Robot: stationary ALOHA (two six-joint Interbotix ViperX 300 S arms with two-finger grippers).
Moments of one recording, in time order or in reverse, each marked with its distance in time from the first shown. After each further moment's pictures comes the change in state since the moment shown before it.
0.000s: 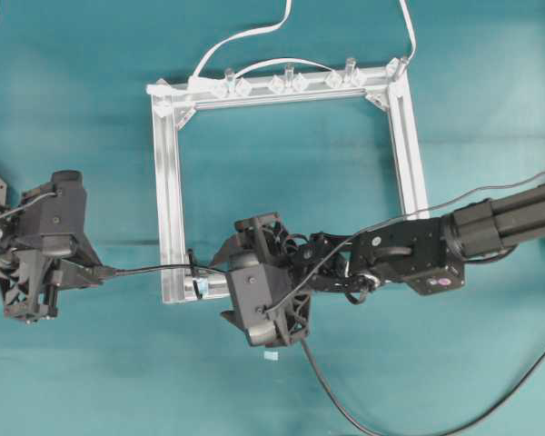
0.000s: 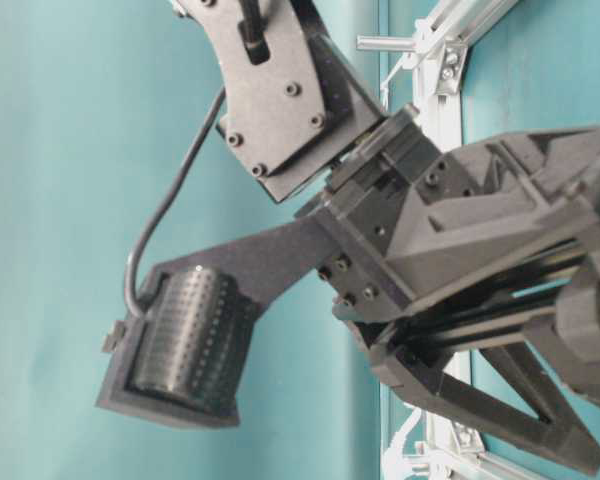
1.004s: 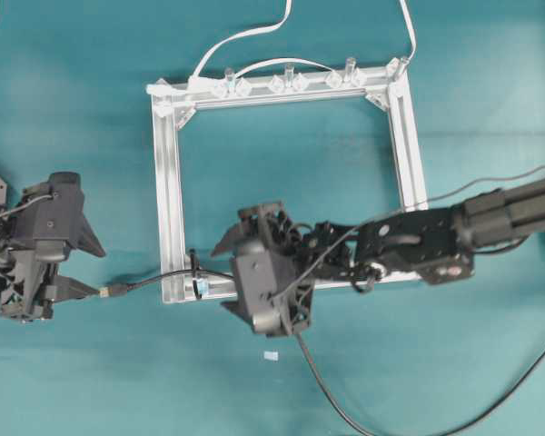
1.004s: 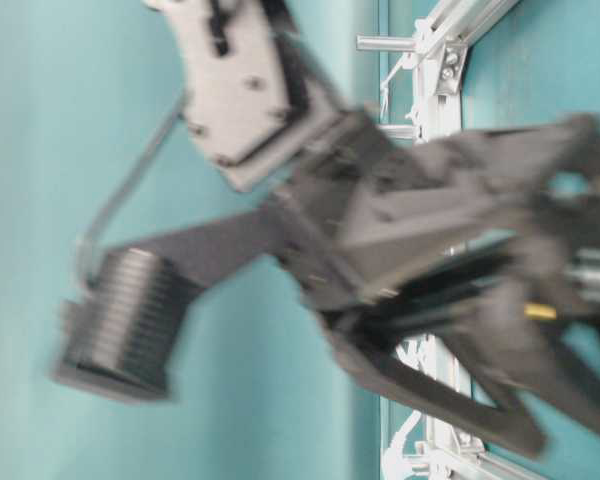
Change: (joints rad) left arm 0.003 -0.034 -0.020 0.017 0.026 0.060; right arm -0.034 -0.060 0.032 0.000 -0.002 -0.003
